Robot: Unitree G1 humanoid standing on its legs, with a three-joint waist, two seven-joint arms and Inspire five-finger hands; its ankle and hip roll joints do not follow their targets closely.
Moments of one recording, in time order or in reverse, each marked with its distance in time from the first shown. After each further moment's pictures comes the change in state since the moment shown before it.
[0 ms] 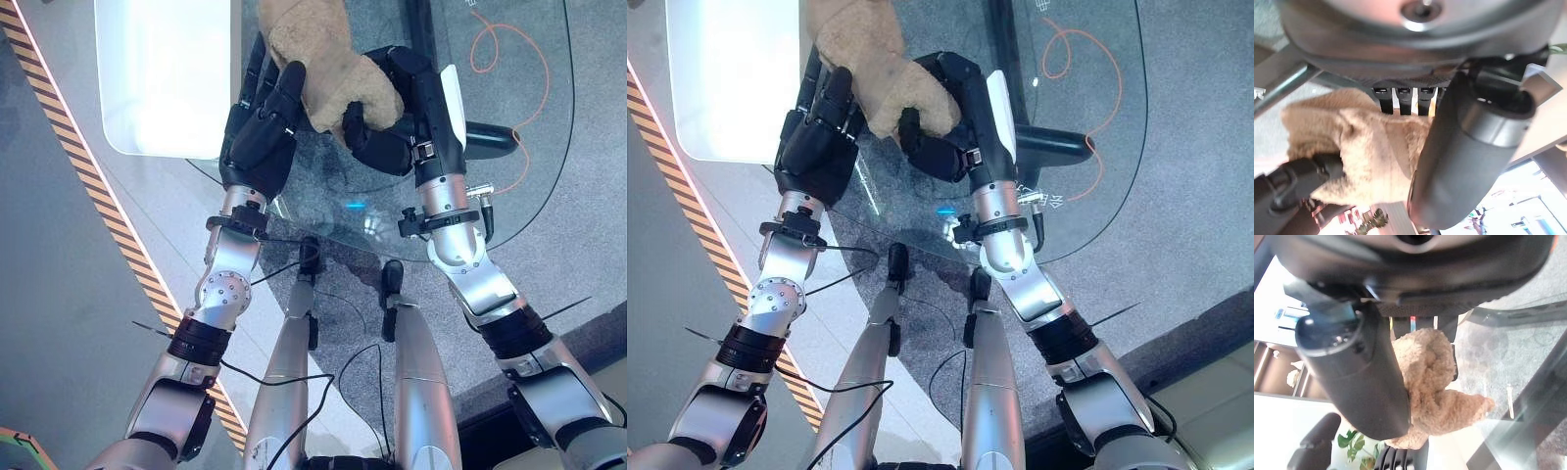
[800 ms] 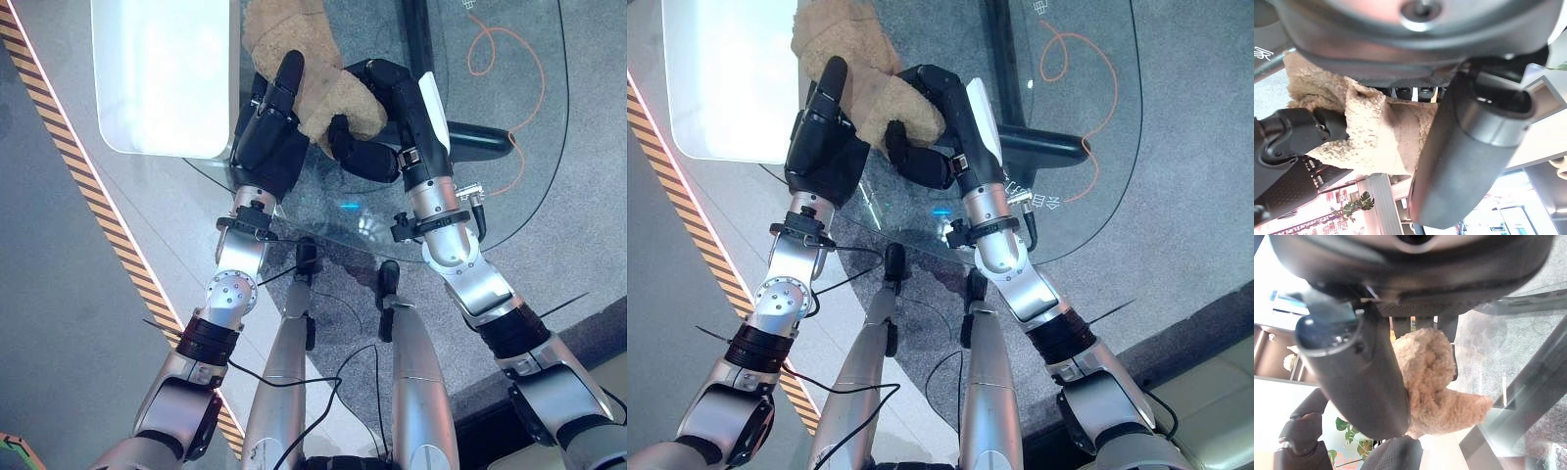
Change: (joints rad) left arm -0.010 -0.031 -0.010 0.001 -0.086 -0.005 -0.038; right arm -0.016 0.000 0.028 0.000 0.005 0.027 0.045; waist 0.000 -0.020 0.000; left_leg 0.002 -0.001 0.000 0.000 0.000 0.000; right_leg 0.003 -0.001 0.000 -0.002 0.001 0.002
